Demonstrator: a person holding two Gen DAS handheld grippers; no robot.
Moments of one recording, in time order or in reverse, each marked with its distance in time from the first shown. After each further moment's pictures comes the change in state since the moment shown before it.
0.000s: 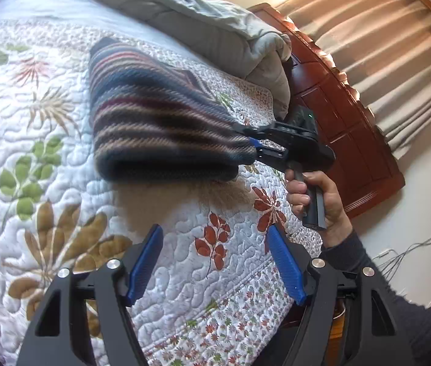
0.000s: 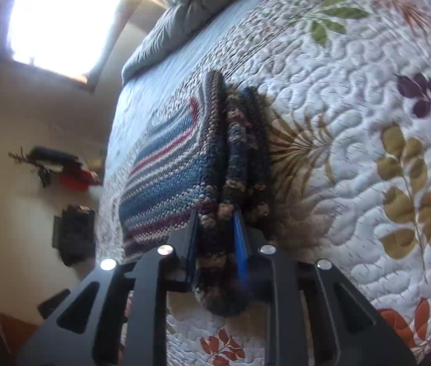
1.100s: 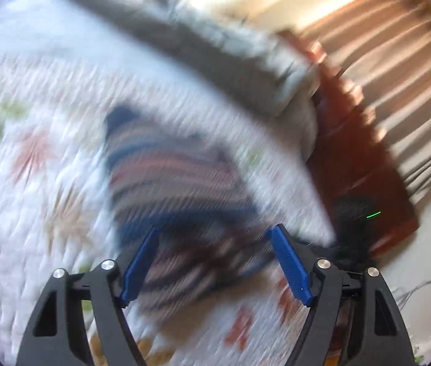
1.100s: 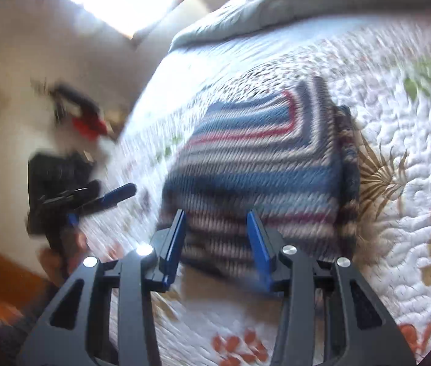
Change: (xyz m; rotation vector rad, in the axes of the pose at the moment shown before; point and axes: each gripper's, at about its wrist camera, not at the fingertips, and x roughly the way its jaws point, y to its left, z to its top) left arm 0.006 0.022 0.144 -0.016 -0.137 0.034; right arm 0.015 0.071 -0.013 -0.298 0.060 0.046
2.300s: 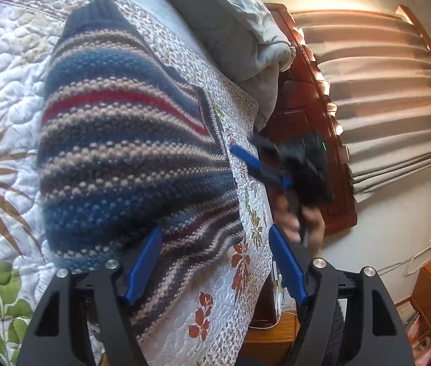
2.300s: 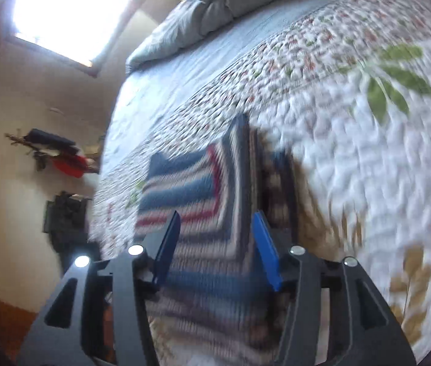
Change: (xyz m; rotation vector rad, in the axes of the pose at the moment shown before) left arm 0.073 0.066 -0.023 -0.198 0.257 -0.319; right arm -0.007 -0.072 0.090 0.165 -0.012 -0.129
